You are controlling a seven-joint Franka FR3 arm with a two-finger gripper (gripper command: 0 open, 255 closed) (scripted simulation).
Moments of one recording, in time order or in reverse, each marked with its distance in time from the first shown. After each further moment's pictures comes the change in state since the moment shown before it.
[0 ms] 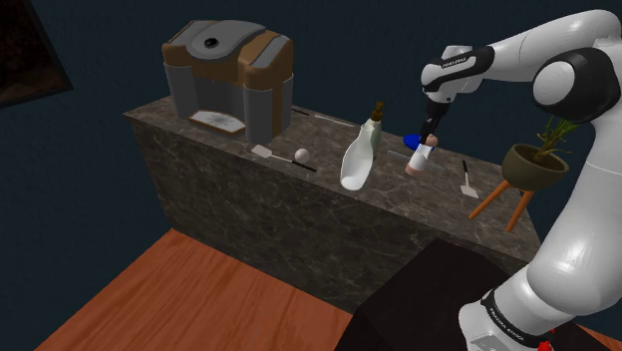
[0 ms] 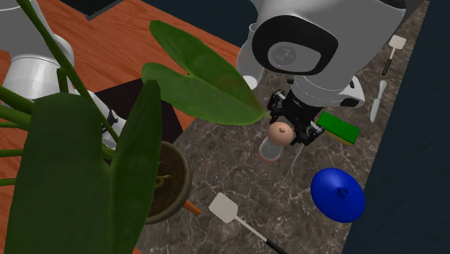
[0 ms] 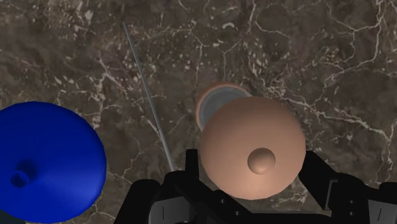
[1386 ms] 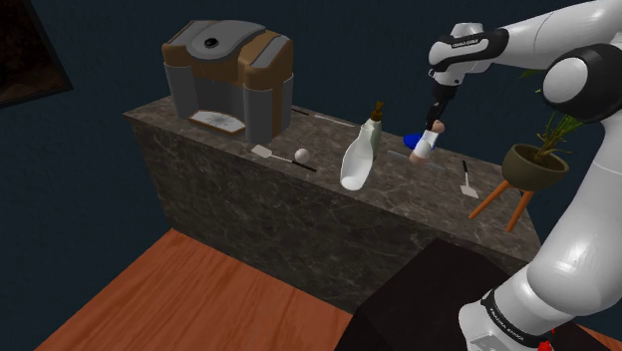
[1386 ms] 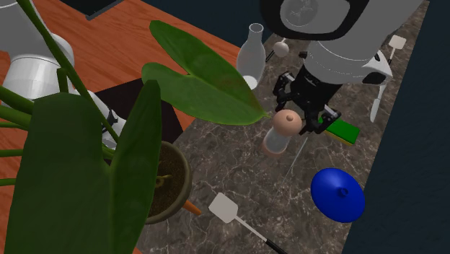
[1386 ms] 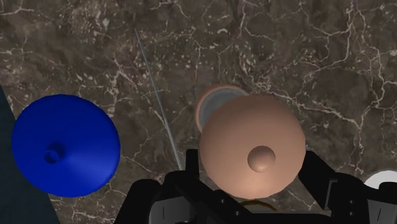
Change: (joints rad) arm 0.004 -0.041 -0.007 0.105 -0.019 -0.143 0.009
